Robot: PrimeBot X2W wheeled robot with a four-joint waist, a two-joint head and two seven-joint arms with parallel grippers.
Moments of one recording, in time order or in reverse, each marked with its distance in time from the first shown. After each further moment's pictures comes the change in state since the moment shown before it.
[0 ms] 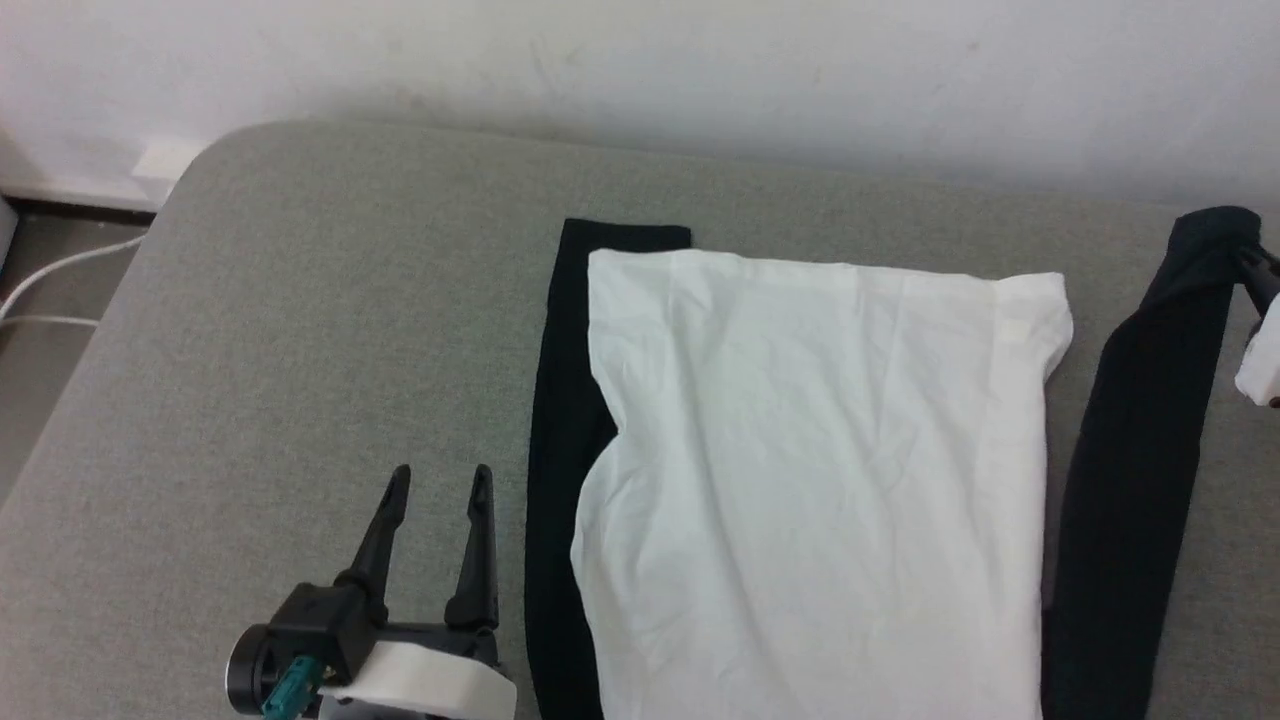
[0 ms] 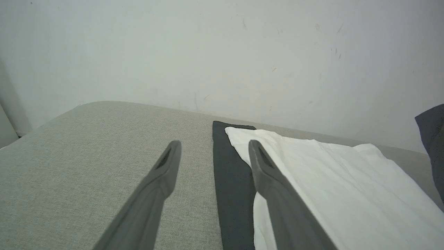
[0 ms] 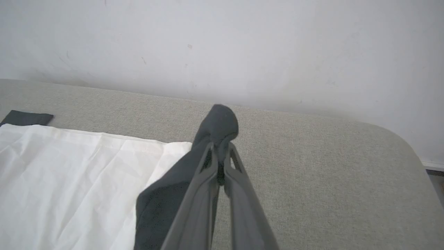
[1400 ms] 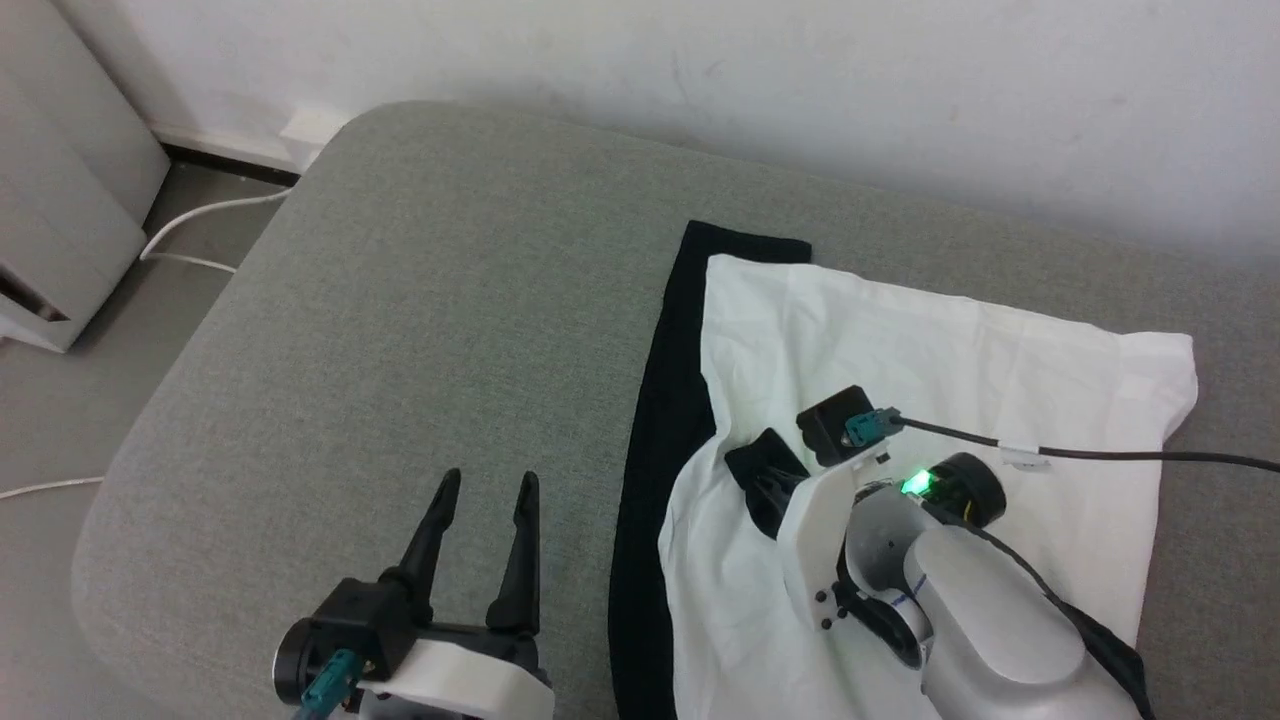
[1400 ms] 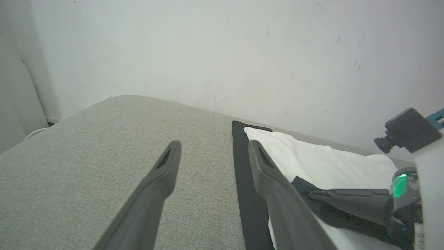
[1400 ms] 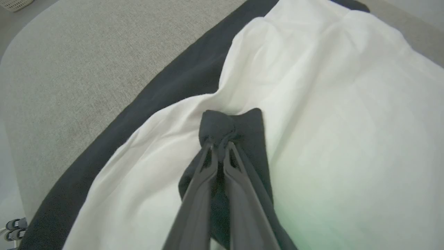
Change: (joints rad) left arm -0.001 -0.004 -0.066 0.030 -0.038 -0.014 0.000; right arm 0.155 0.460 0.384 -0.002 -0.203 -0.001 -0.046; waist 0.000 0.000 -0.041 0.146
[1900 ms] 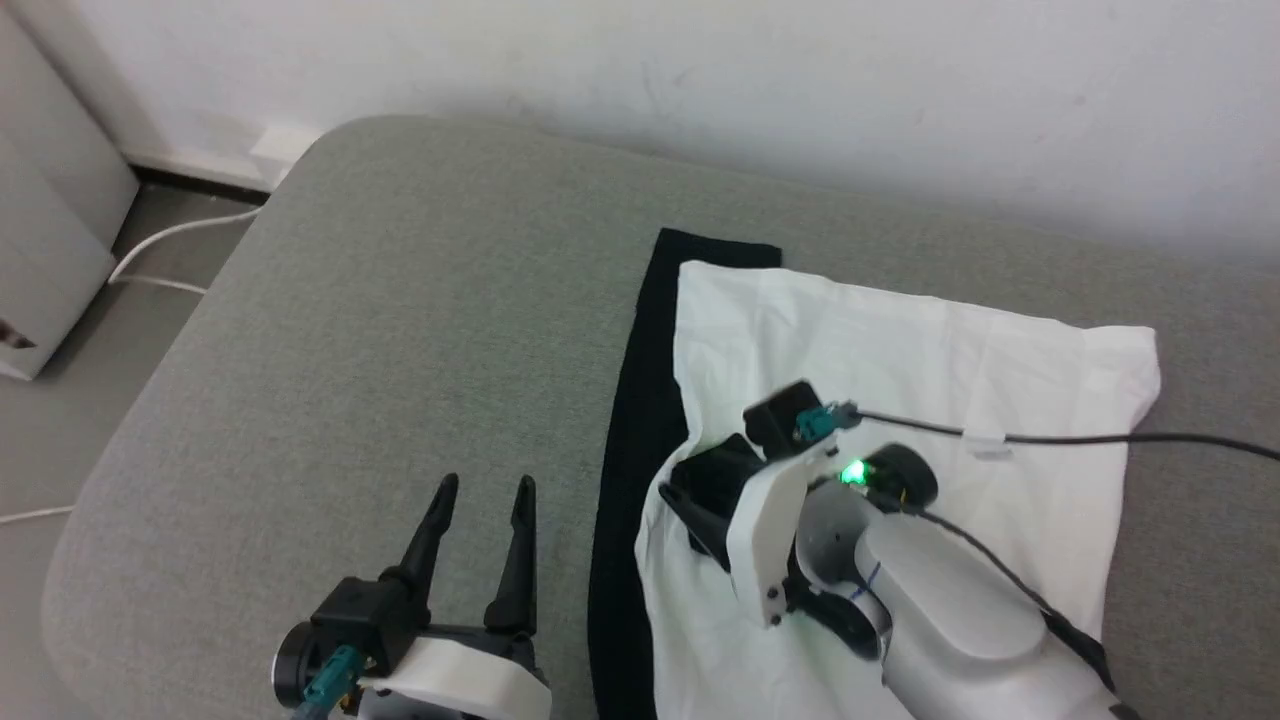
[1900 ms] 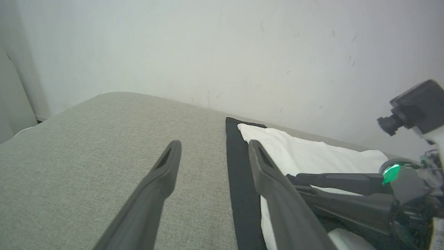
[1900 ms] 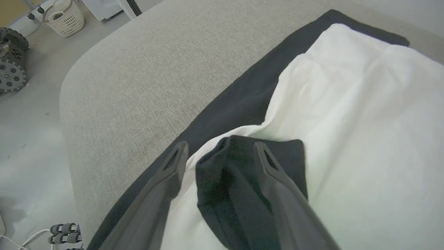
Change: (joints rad) left arm -0.014 0.000 -0.006 0.036 -0.006 0.008 0.000; right arm -0.074 0.003 0.225 0.064 0.235 0.000 -0.097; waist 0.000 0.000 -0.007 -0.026
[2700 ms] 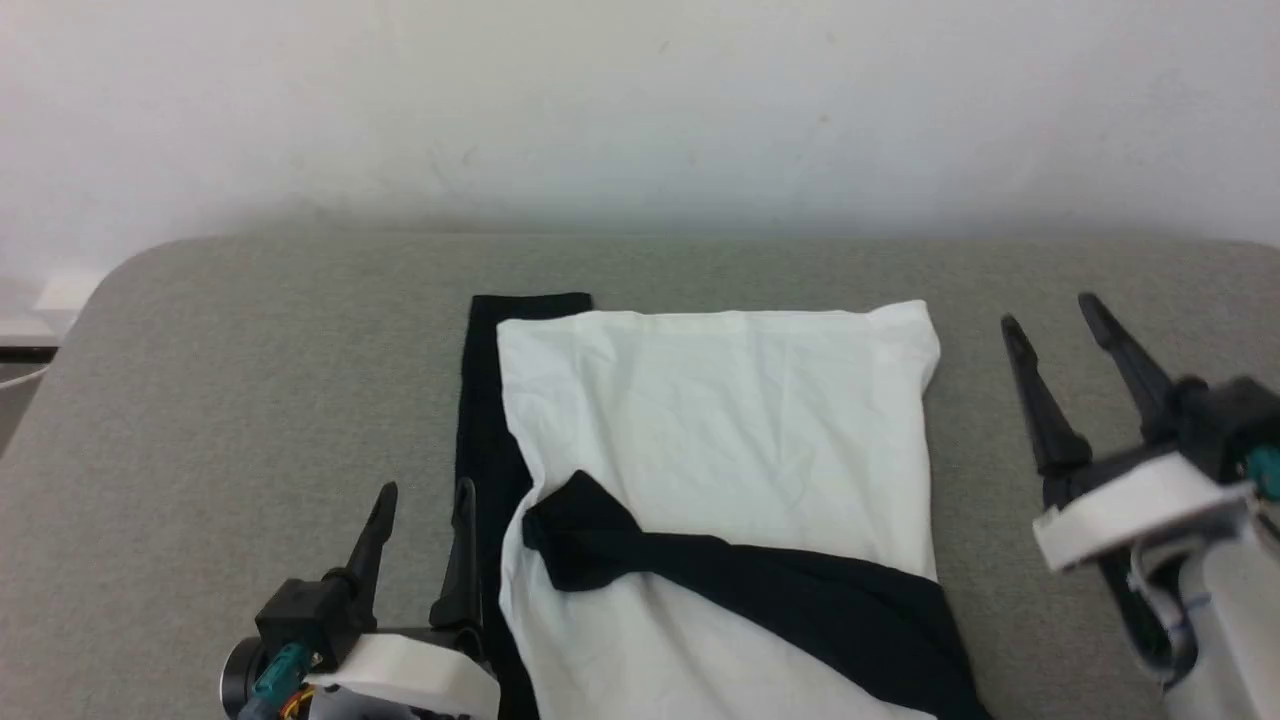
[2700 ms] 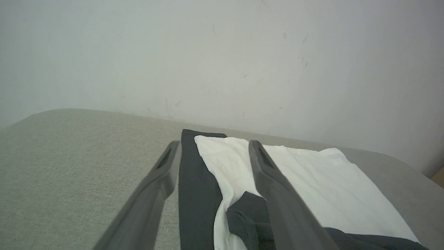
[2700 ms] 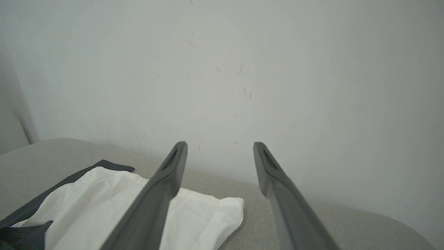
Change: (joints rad) left arm 0.001 0.001 0.112 0.021 0.007 -0.026 0.001; right arm 0.241 -0.304 -0.483 -0.454 -0.215 0.000 -0.410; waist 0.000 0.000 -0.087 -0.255
